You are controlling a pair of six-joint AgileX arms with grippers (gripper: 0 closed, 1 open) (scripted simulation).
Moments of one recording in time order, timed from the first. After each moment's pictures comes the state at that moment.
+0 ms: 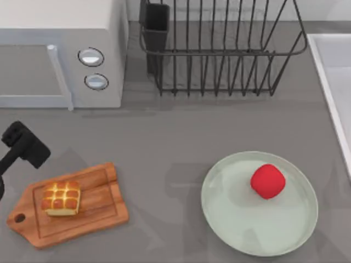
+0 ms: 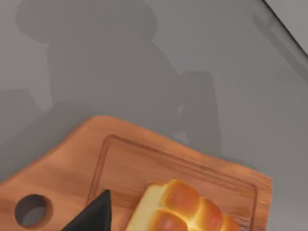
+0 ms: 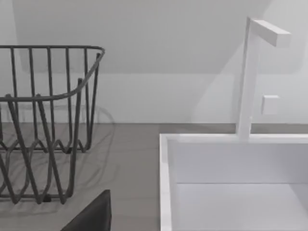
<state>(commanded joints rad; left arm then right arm) -0.16 0.83 0.44 -0.41 0.00 -0.91 0.00 0.00 0.00 0.00 0.00 0.00</state>
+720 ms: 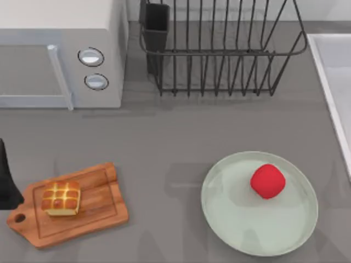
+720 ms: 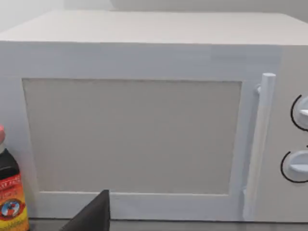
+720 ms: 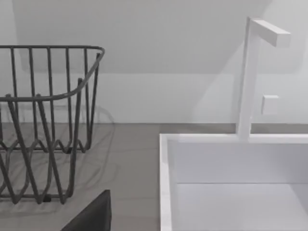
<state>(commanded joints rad) 0.00 0.01 0.01 -0.01 0.00 -0.01 0.00 0.00 0.00 0.00 0.00 0.00</state>
